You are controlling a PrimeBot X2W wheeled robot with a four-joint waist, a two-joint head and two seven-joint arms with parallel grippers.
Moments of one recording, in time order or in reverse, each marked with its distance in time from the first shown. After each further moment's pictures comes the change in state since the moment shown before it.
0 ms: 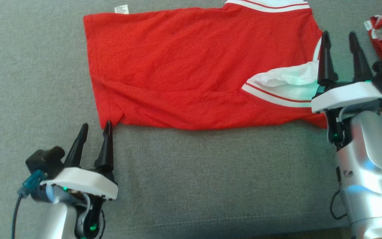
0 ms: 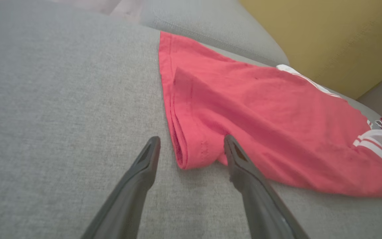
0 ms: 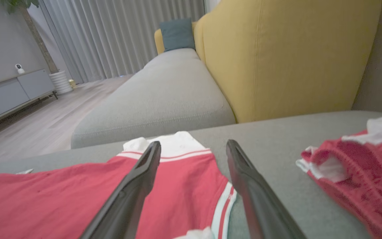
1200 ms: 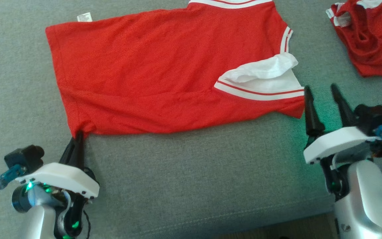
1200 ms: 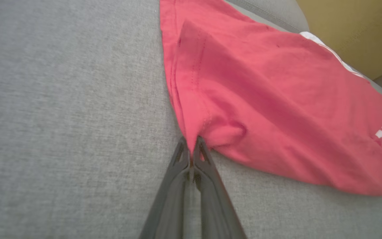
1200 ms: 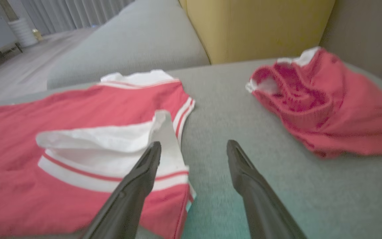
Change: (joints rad) left arm 0.030 0.046 0.072 -0.047 -0.104 0.096 0.217; right arm 0.324 0.030 0.014 -0.383 -0.039 0.000 0.238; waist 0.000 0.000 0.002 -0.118
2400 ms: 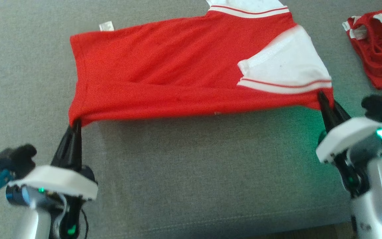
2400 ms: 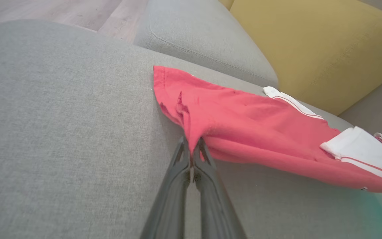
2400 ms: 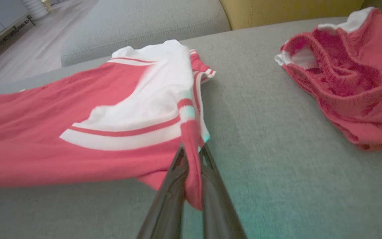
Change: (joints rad) left arm 0.039 0.024 -0.017 -0.174 -0.014 -0.010 -0.056; right arm 0.001 -0.070 -0.001 -0.019 0.131 0.000 0.290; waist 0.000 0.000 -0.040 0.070
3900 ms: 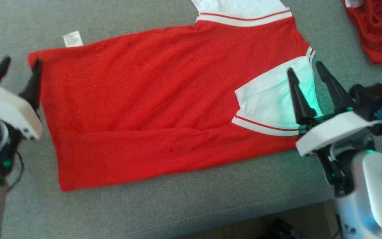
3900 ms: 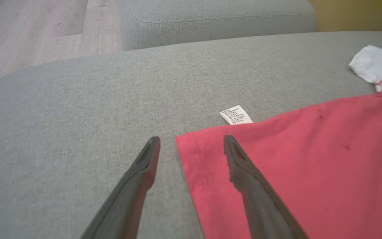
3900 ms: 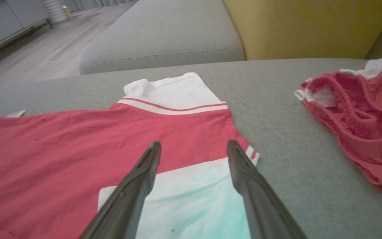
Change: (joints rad) left arm -0.299 0.284 -0.003 0.048 0.091 -0.009 0.301; right arm 0.039 0.043 0.092 -0.271 -0.075 0.000 -0.051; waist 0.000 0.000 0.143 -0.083
